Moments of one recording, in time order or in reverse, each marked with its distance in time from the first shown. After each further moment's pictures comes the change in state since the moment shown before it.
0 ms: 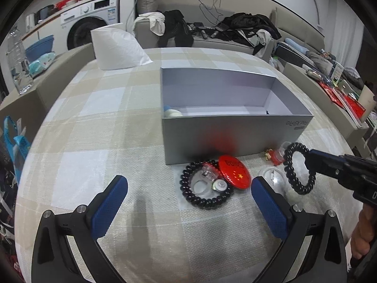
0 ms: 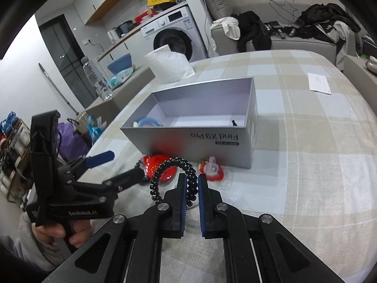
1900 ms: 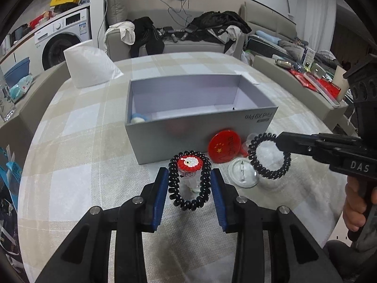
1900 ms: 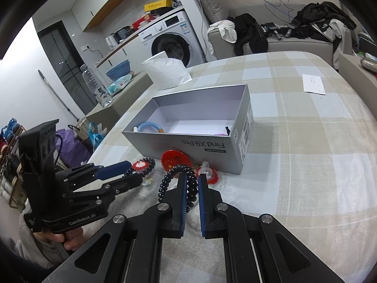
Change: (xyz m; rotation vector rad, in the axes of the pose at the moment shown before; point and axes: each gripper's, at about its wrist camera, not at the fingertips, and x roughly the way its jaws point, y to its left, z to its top) left arm -0.019 -0.017 0.003 0.144 -0.031 -0.097; right arm -0.007 -0.002 0.004 0.022 -0.020 0.003
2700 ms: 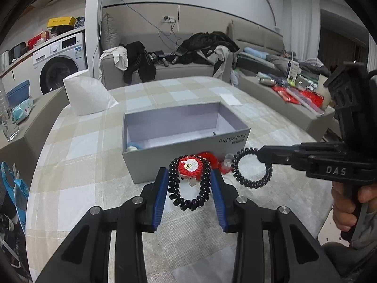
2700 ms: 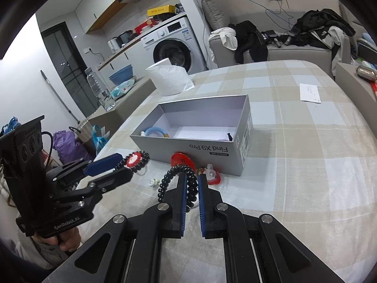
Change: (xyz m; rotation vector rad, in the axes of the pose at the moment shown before) left arm -0.032 -0.012 0.001 0.044 -0.158 -0.044; right arm -0.017 0.007 0.000 -0.014 -0.035 -0.012
